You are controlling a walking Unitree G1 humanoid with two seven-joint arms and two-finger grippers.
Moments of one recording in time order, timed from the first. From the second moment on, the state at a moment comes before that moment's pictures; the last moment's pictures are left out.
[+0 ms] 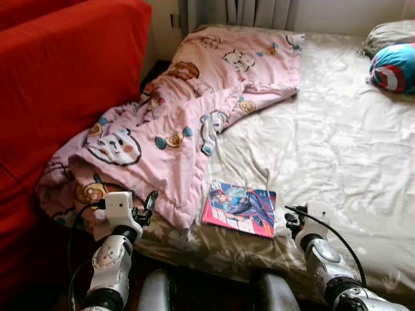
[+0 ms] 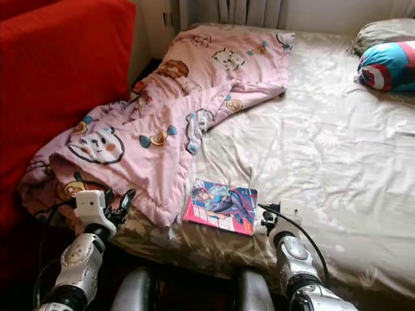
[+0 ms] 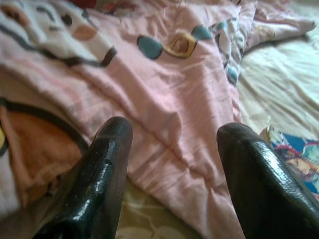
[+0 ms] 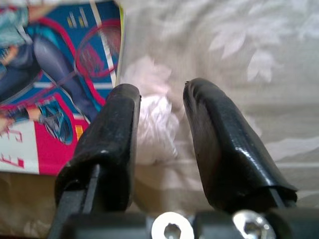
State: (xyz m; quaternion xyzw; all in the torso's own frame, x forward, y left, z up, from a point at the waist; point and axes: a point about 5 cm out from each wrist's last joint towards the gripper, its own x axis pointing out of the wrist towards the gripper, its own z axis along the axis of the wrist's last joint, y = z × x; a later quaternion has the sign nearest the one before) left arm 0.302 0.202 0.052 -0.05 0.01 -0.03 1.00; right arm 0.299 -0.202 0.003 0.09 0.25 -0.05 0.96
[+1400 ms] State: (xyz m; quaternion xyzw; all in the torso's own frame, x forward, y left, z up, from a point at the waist) left arm 0.282 0.208 0.061 -0.02 0.02 -0.05 1.00; right arm 0.315 -0.192 0.022 0.21 0.16 -0.08 0.96
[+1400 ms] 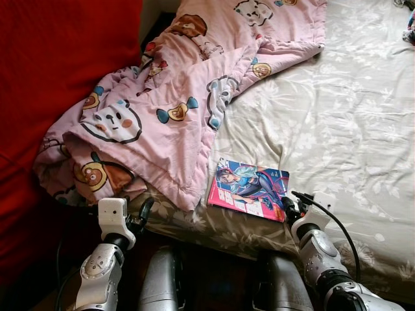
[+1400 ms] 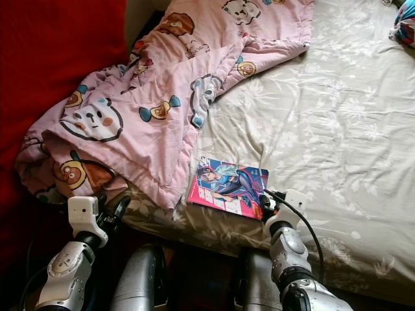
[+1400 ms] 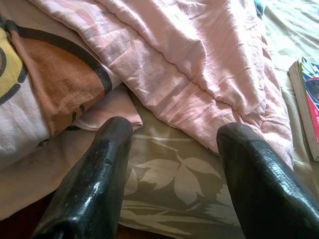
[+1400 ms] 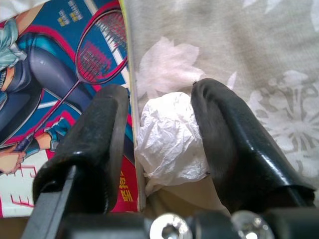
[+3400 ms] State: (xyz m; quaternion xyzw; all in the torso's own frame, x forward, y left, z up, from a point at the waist) left arm 0.279 0.206 0.058 -0.01 0.03 -0.05 1.00; right arm 0.290 -0.204 -0.002 0.21 0.20 -0.09 0.95
